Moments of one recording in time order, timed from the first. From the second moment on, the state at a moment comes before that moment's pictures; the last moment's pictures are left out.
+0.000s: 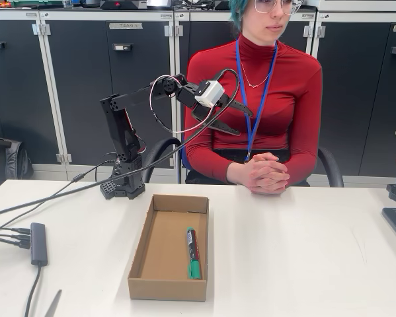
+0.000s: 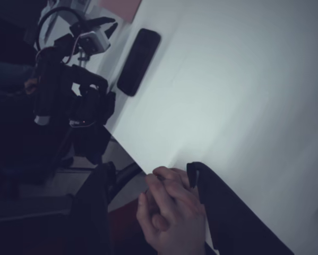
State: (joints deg) arm -73.2 111.4 86.8 54.5 -40.9
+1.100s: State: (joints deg) arm -73.2 112.4 87.8 53.5 -40.8
